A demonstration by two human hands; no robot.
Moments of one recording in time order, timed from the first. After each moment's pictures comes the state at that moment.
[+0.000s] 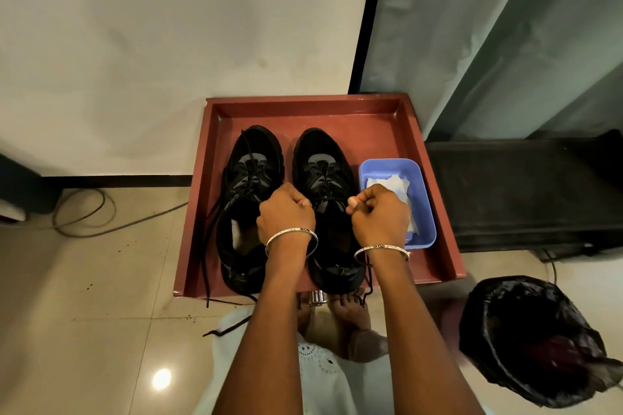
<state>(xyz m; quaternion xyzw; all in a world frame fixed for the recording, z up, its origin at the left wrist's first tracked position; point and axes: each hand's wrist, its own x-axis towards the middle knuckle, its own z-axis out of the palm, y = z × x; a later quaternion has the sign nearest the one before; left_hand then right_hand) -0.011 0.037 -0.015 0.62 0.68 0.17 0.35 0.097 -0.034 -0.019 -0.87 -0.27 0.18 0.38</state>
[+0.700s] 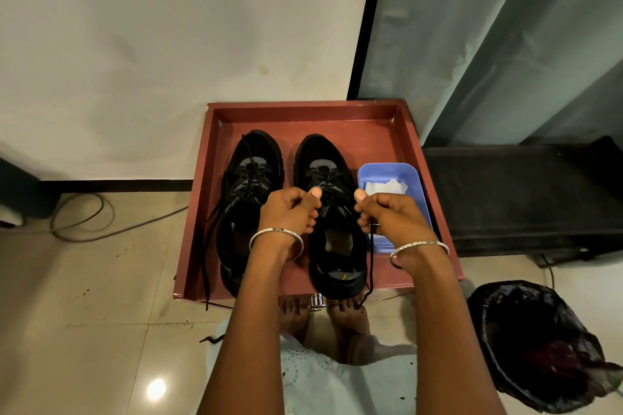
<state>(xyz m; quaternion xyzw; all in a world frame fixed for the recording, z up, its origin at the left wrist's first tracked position) -0.023 0.043 -0.006 0.56 0.53 0.22 0.60 0.121 -0.052 0.007 -0.72 -0.20 0.44 0.50</state>
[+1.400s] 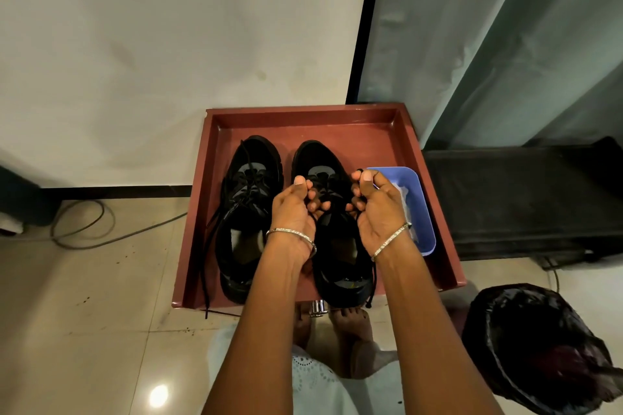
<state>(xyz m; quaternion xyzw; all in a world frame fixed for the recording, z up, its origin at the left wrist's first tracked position) 0.012 0.047 -0.003 0.21 0.47 0.38 0.77 0.106 -0.007 -0.006 -0.59 -0.07 0.41 0.69</state>
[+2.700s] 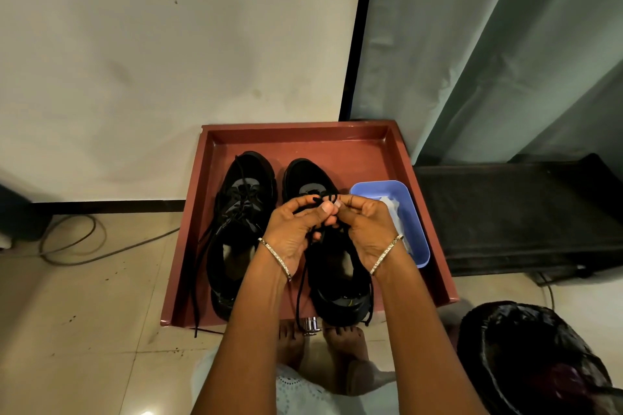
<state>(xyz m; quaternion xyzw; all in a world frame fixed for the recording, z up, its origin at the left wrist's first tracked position) -0.003 0.042 0.004 0.34 0.42 0.27 0.80 0.114 -0.017 -0.015 -0.57 -0.17 0.49 0.64</state>
